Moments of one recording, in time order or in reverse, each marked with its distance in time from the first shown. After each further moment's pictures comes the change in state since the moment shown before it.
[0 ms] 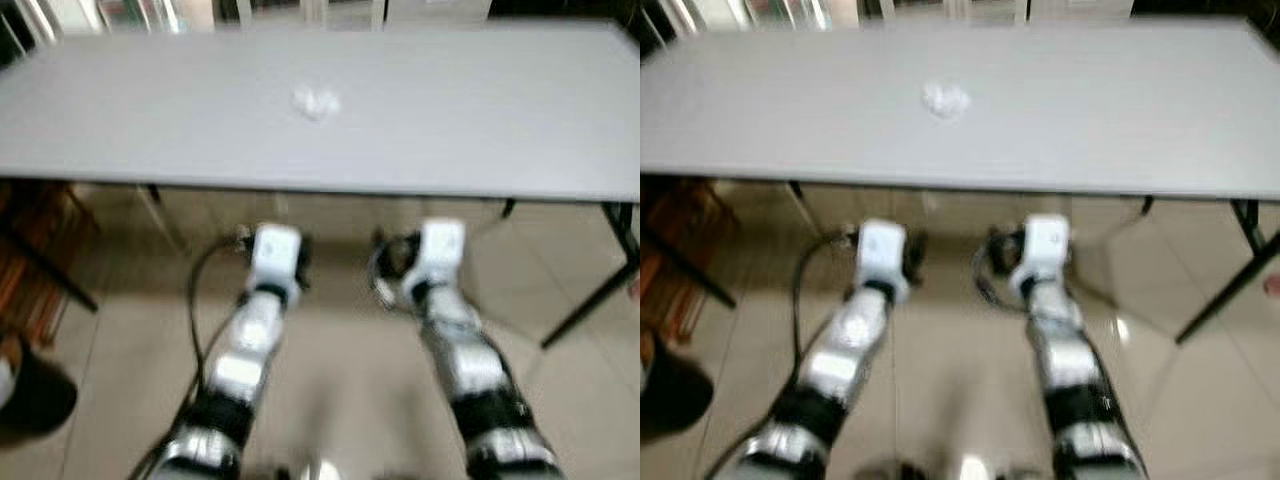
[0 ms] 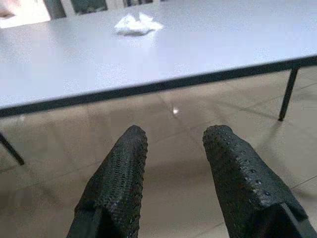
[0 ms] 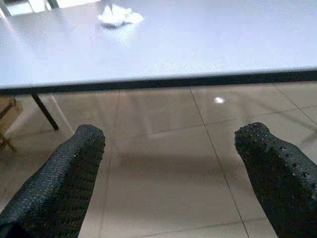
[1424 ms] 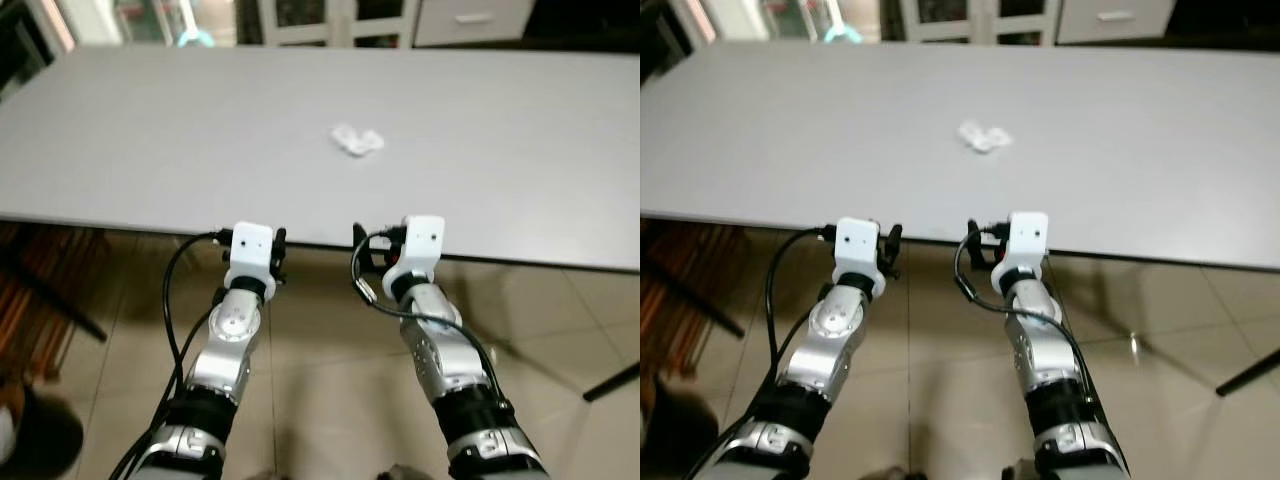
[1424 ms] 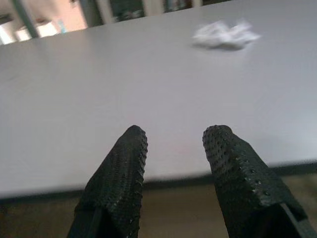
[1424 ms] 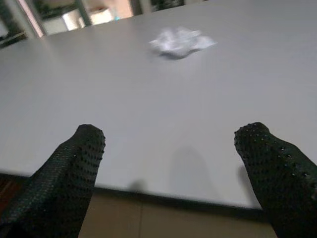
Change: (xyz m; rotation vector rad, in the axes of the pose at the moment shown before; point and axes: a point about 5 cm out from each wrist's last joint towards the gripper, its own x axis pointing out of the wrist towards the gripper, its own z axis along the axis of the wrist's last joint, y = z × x) left arm 0.000 0.025 0.000 0.018 -0.002 0.069; right arm 0.003 0.022 0.005 0.041 -0.030 0.058
